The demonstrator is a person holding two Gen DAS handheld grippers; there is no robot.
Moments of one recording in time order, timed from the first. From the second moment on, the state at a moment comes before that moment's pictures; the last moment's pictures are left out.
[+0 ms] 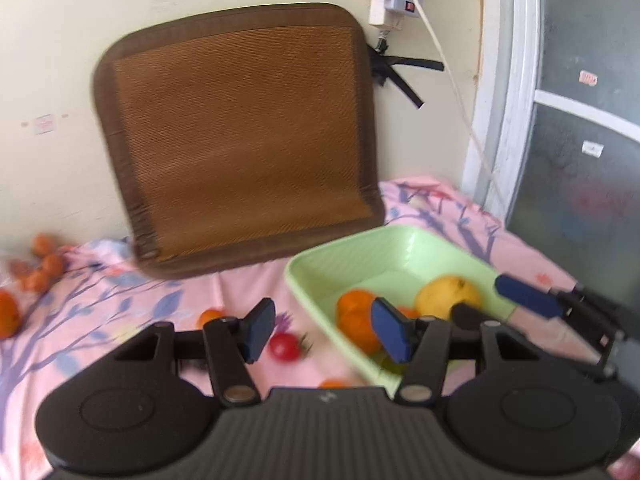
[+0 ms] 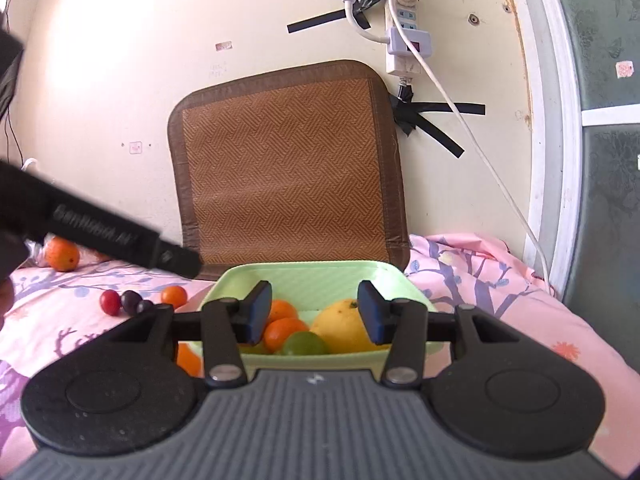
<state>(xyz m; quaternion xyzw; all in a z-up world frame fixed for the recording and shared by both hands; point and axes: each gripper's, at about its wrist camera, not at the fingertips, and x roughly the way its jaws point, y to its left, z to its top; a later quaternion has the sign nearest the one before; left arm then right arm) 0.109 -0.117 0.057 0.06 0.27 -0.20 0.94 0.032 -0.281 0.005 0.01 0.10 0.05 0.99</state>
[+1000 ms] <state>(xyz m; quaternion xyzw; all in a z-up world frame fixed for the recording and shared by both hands) 0.017 -0.054 -0.014 0.06 0.30 -0.16 0.94 -0.022 -0.275 -0.024 0.16 0.19 0.01 0.97</state>
